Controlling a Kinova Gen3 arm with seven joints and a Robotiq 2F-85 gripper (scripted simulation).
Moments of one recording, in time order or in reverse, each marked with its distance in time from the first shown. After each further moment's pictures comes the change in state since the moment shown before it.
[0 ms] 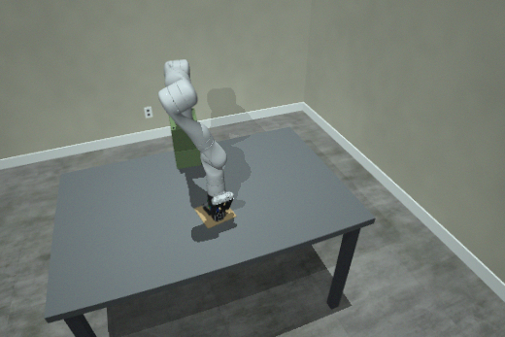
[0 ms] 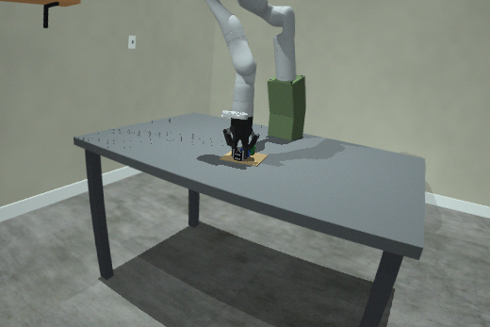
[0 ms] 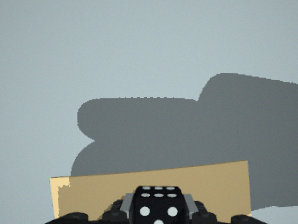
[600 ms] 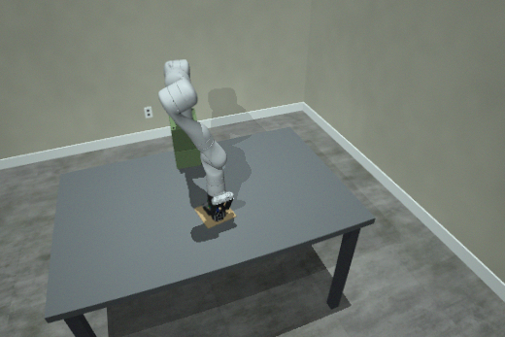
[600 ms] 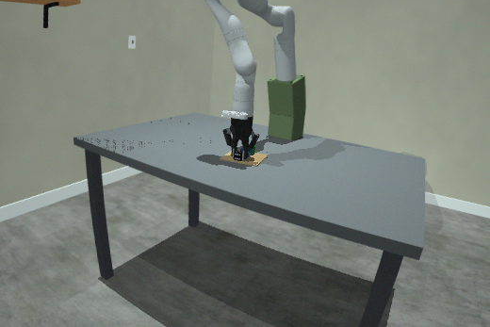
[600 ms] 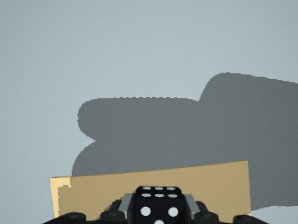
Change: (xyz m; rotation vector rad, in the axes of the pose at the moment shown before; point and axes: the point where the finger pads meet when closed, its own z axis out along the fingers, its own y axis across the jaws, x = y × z) arm 0.000 0.000 0.000 0.000 0.000 0.000
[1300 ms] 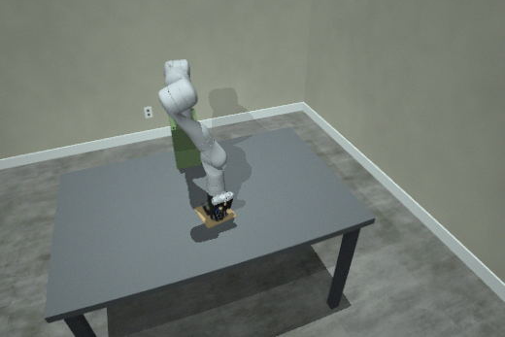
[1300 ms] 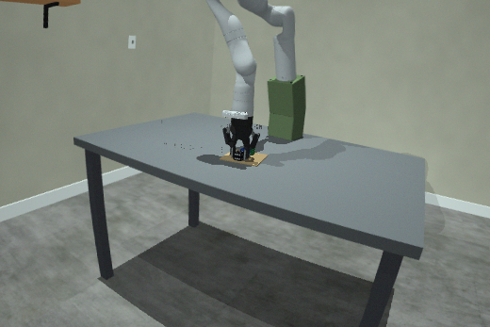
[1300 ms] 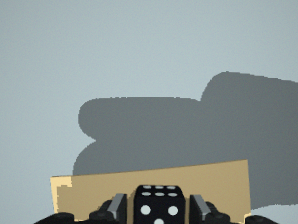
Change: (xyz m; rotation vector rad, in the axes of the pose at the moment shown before) arm 0.000 0.000 -0.001 0.000 -0.001 0.000
